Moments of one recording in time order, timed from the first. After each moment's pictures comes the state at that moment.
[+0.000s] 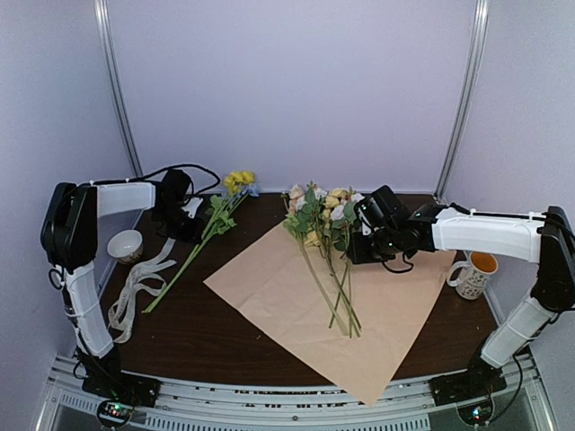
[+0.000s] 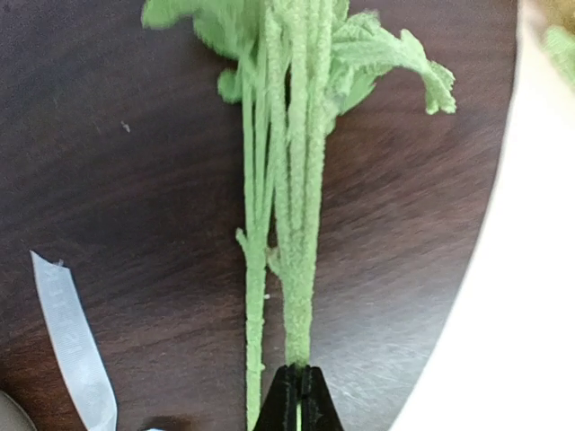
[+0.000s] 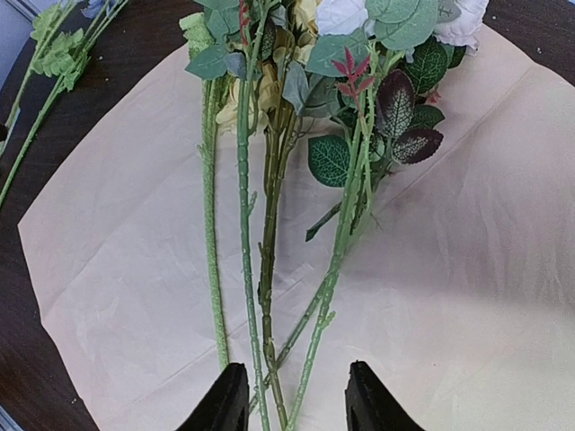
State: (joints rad) left arm -0.25 1.97 1.43 -0.63 0.12 0.02; right arm 0.72 1.56 1.11 -0.45 0.17 0.52
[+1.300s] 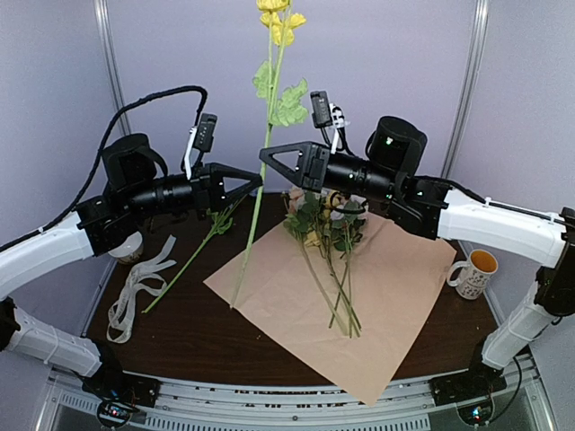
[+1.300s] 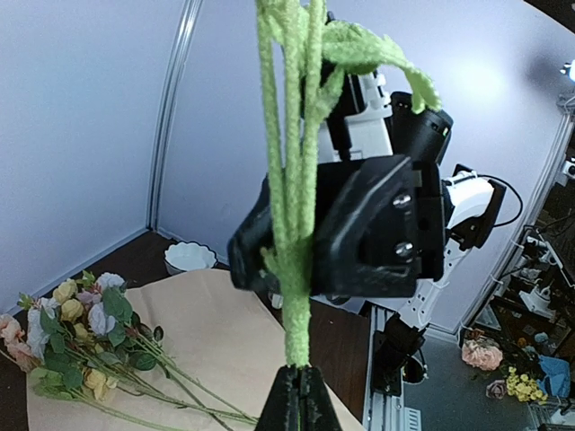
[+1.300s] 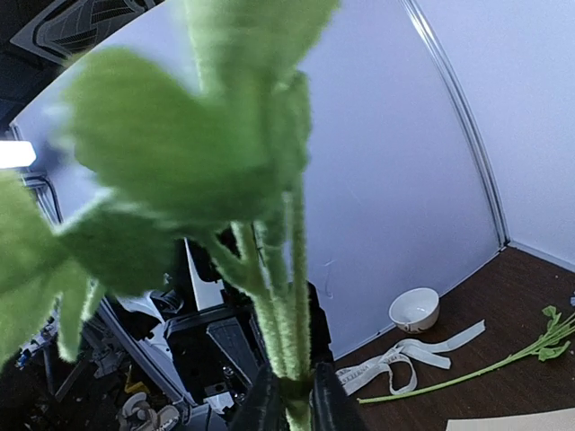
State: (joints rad) left arm -0.78 1.19 1.10 0.14 0.56 -0.29; right arm 0.92 1.54 1.39 0.37 -0.42 0.56
